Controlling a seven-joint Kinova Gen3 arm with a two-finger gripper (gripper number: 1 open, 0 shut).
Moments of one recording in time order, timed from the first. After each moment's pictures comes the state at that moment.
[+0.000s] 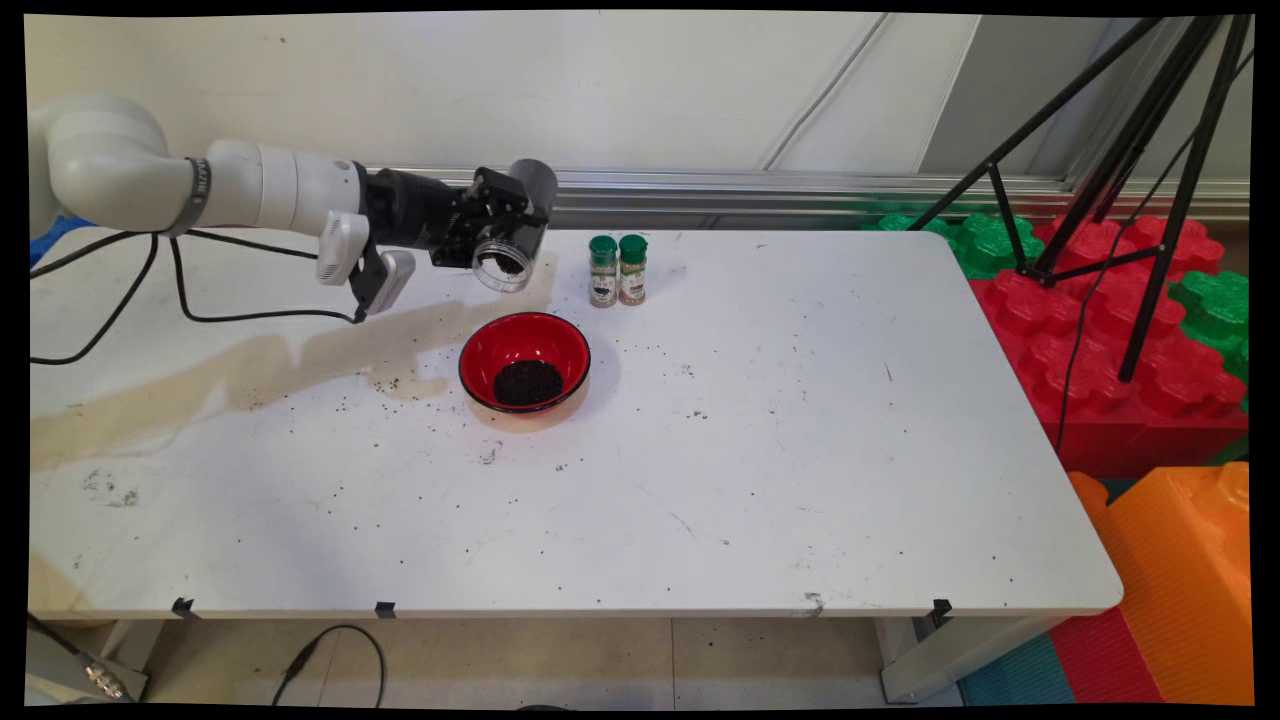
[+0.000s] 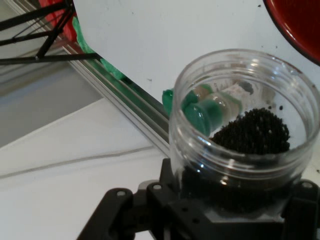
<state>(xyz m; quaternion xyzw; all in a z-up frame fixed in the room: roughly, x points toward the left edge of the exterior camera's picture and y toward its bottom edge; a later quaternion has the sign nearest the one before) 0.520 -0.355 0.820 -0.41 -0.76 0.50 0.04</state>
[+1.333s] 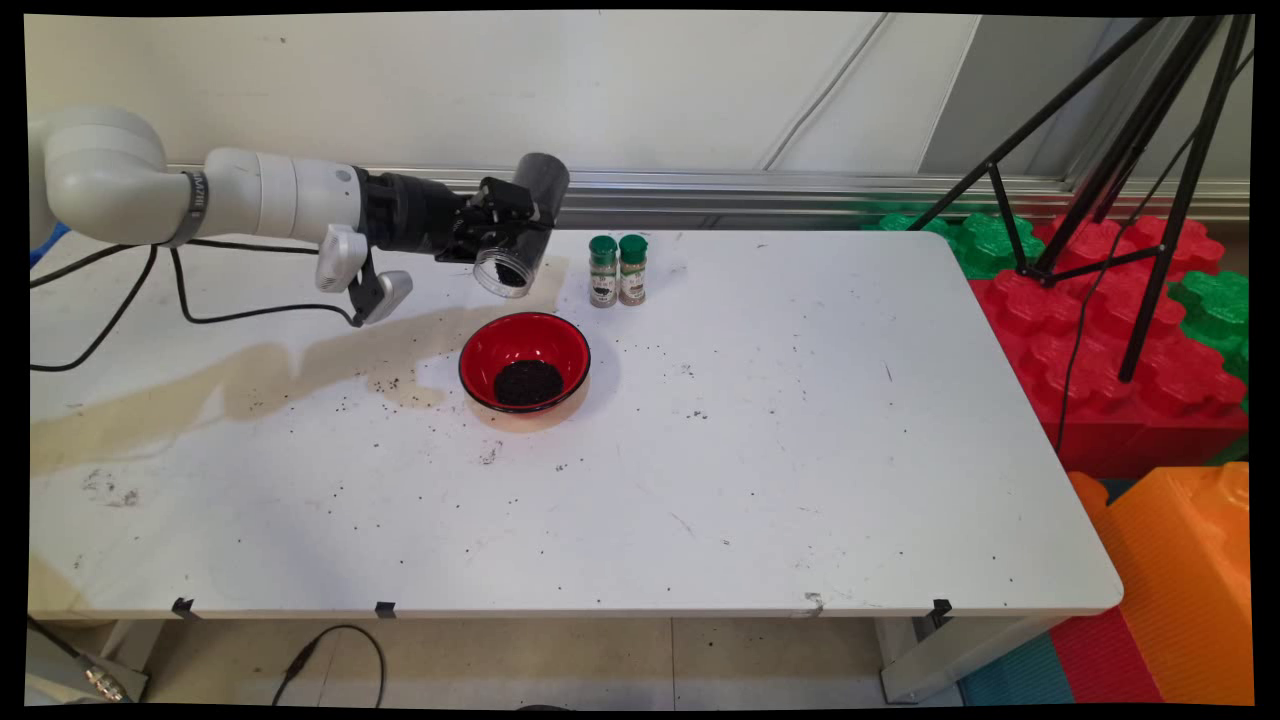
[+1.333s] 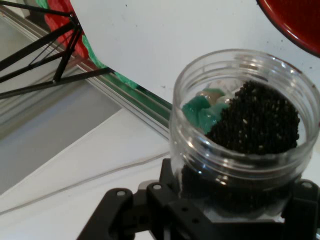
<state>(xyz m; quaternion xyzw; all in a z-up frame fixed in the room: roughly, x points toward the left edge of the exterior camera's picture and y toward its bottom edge) 0.511 -0.346 0.819 -0.47 -0.72 0.52 0.00</state>
